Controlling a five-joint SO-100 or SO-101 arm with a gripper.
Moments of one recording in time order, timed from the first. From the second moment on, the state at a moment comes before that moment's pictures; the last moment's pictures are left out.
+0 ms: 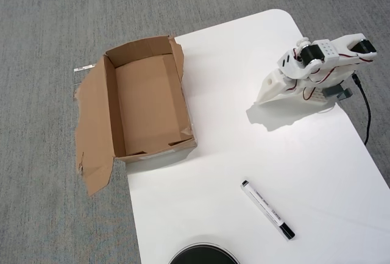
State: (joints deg) arm 0.1 193.1 181.3 76.7 180.0
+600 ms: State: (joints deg) arm 0.1 193.1 181.3 76.7 180.0
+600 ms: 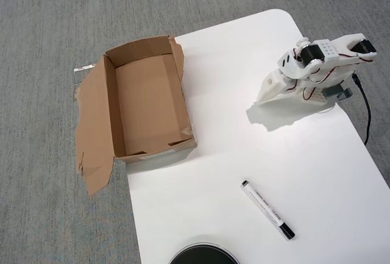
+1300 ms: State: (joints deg) arm -4.7 193.1 181.1 76.7 180.0
